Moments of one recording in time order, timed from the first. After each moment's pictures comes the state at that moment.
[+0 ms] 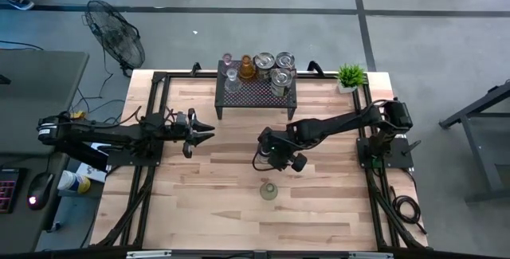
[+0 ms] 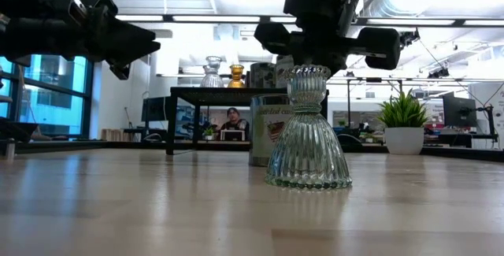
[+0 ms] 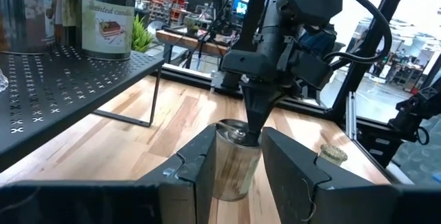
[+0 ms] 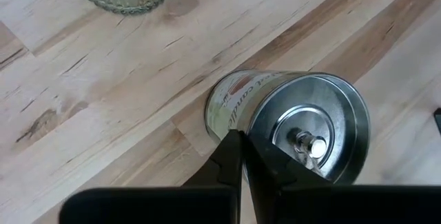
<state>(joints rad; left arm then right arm) 0.12 0.68 0.01 0.72 0.07 -0.24 0.09 1.81 1.29 -0.74 0.04 -0.90</state>
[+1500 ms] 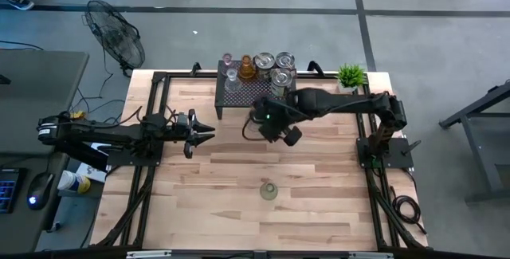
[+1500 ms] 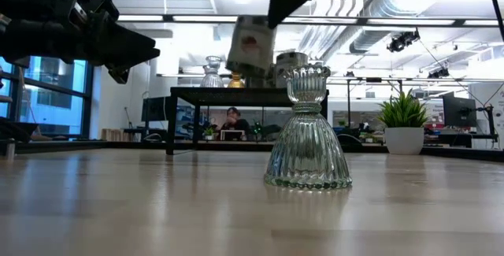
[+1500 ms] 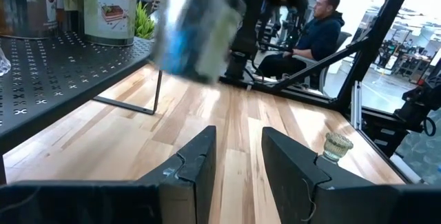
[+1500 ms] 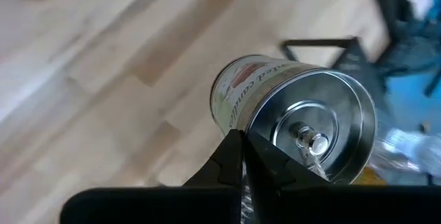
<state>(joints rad) 0.12 0.68 0.01 0.68 0.07 -0.24 -0.03 1.81 1.85 -1.11 0.19 -0.90</state>
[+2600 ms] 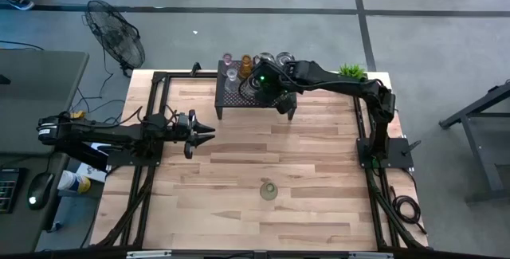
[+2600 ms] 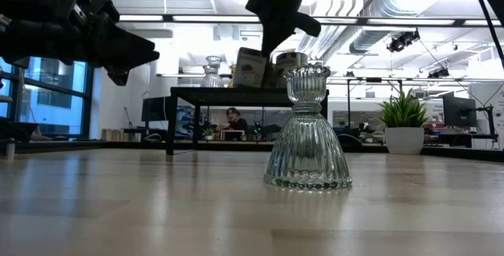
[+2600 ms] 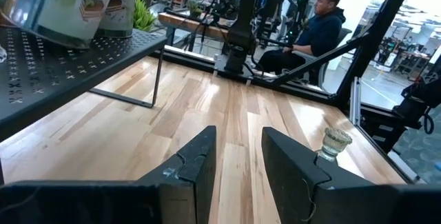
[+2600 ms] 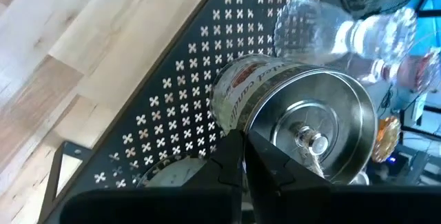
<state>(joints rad) 0.12 0.68 0.01 0.66 0.07 -0.25 -0.28 1.90 1.91 -1.01 0.24 -1.05</state>
